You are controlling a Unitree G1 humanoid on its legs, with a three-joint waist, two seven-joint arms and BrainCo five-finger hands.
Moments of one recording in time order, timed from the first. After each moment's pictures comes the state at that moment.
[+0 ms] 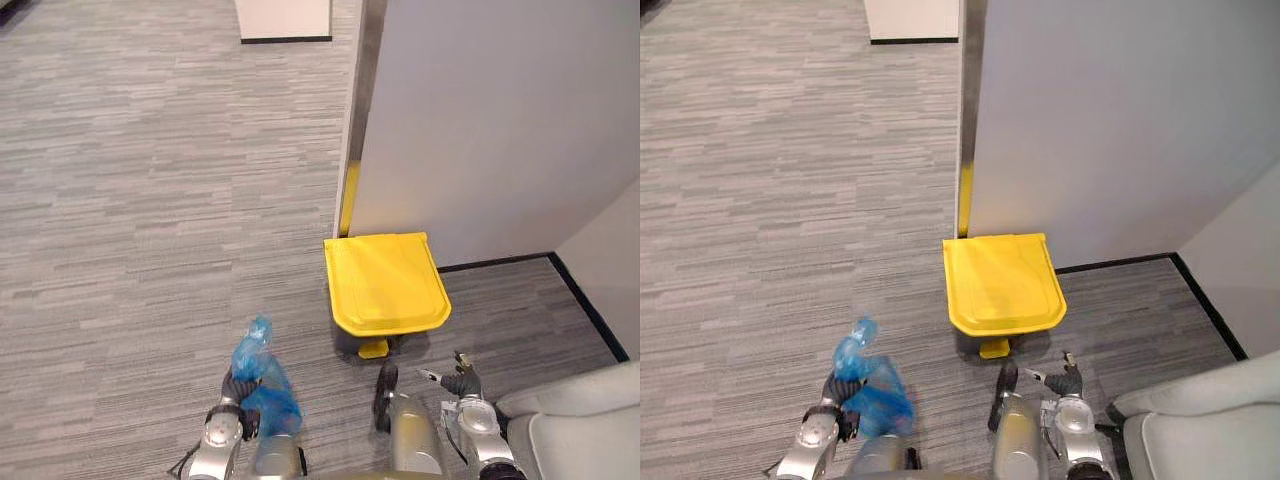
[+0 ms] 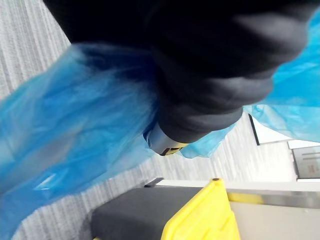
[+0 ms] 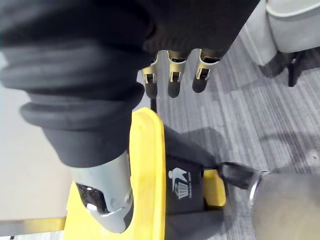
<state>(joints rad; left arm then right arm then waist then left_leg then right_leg) 0.05 0.13 -0.03 0.66 0.08 -0.12 0.16 -0.02 -0.11 -0.19 0.76 -0.09 -0.08 -0.22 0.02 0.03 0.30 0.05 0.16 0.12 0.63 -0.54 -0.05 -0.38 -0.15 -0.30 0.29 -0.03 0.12</state>
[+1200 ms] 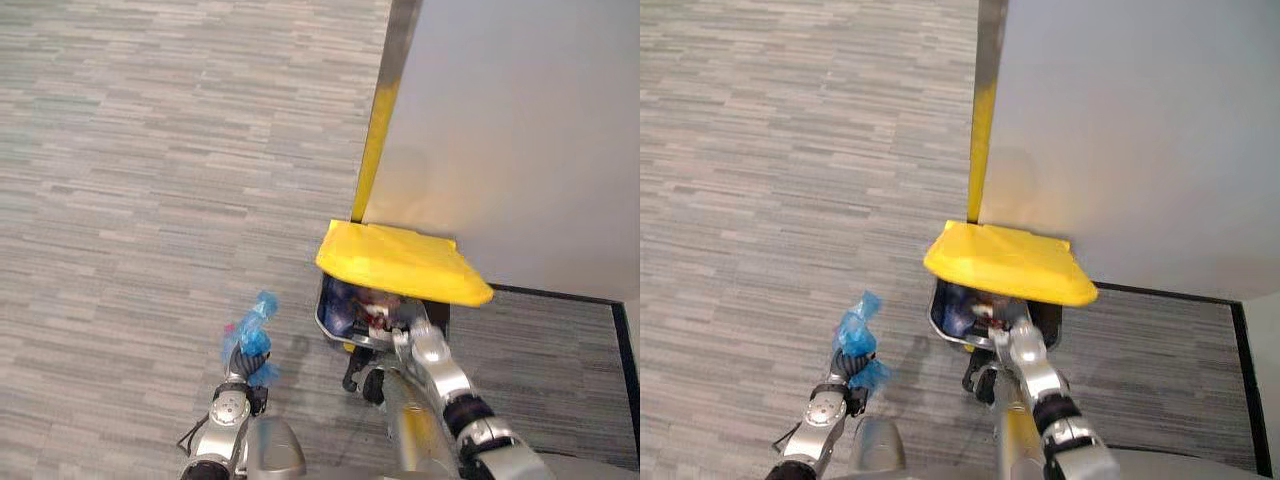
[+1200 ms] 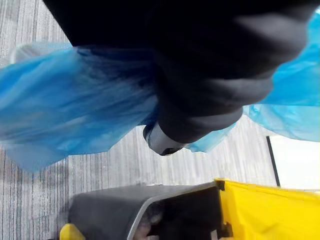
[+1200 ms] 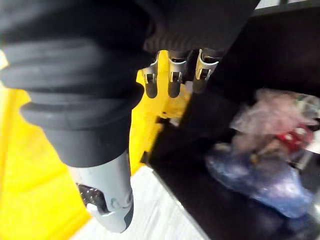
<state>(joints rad) -0.01 0.14 -0.05 0.54 0.09 -0.16 0.18 -0.48 -0.12 0.16 0.72 -0.11 -0.10 -0.22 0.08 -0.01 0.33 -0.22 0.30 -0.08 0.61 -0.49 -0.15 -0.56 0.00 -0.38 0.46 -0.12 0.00</state>
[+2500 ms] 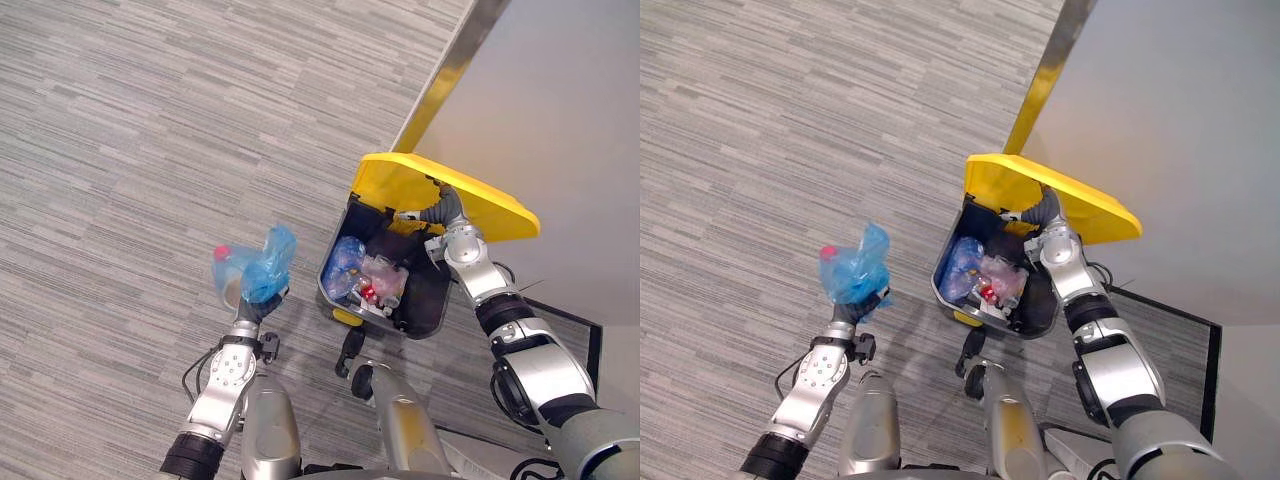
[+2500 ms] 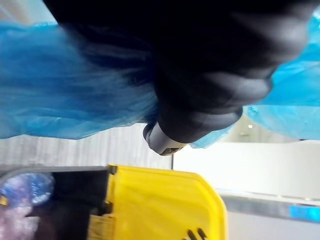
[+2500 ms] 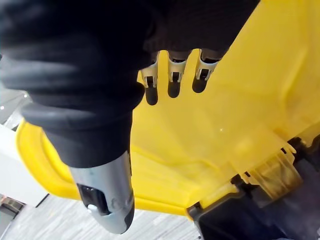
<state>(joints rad) -0.04 0.24 -0.33 -0.01 -0.08 -0.23 0.15 -0.80 -0.33 0.20 0.86 -0.13 -0.06 -0.21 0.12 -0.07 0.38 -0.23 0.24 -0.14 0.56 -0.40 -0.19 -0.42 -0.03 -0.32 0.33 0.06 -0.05</state>
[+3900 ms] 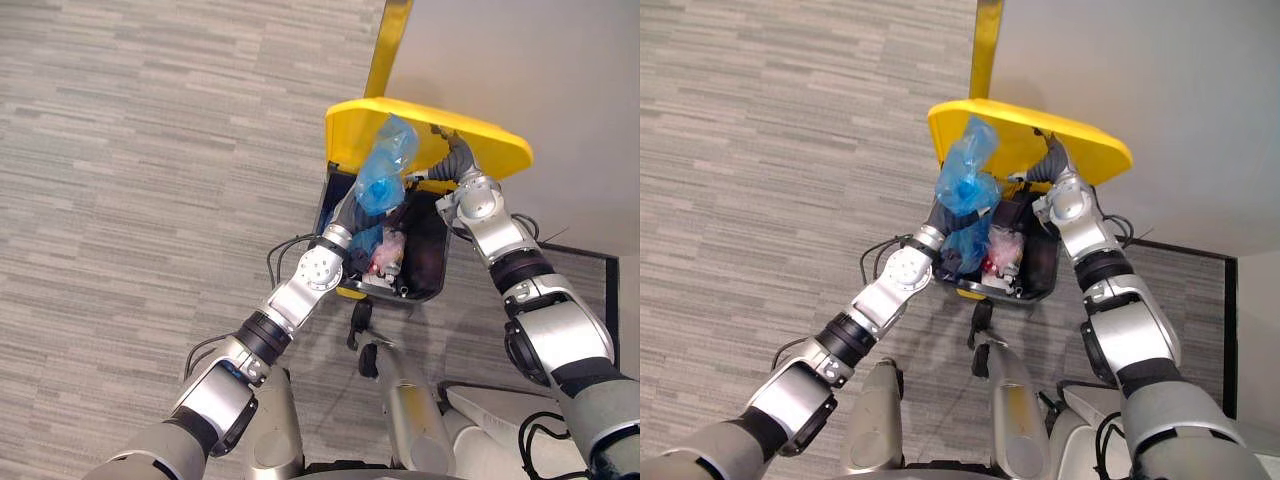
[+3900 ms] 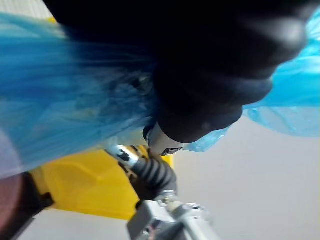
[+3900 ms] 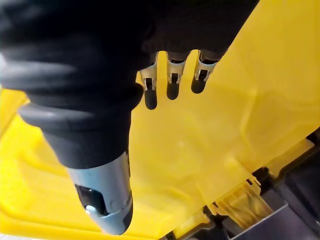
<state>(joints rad) -0.74 0.09 -0.50 0.51 0.01 -0.15 0.20 -1.06 -0.42 0.28 0.97 -0.21 -0.03 -0.17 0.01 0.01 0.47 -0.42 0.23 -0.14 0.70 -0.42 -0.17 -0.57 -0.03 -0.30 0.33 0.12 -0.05</state>
